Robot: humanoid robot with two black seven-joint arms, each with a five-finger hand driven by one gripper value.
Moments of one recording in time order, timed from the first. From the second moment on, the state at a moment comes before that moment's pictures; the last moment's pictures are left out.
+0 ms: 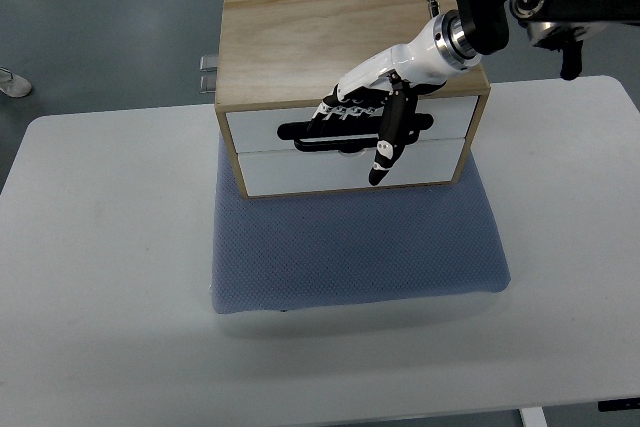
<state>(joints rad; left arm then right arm) 0.05 0.00 -0.27 -0.10 0.04 -0.02 -0.17 1.98 -0.42 -0.60 1.35 -0.29 0.46 -0.04</state>
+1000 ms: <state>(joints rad) 0.05 0.00 -0.27 -0.10 0.04 -0.02 -0.17 1.90 -0.40 -0.60 1.33 -0.30 0.39 -0.04</state>
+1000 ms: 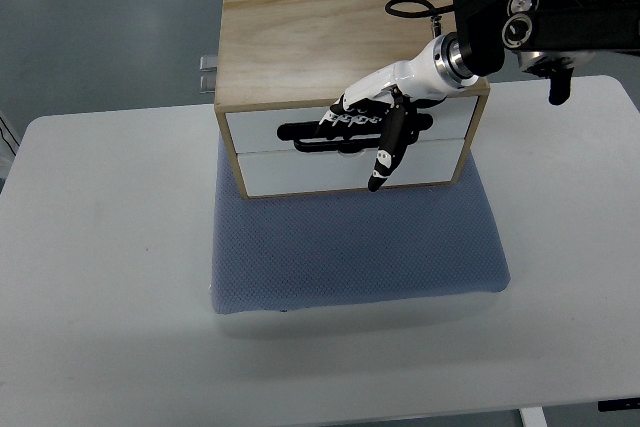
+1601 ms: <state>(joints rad) 0.05 0.00 -0.27 -0.10 0.04 -0.02 -0.17 1.89 -0.41 -0.60 1.33 -0.30 0.38 -0.04</state>
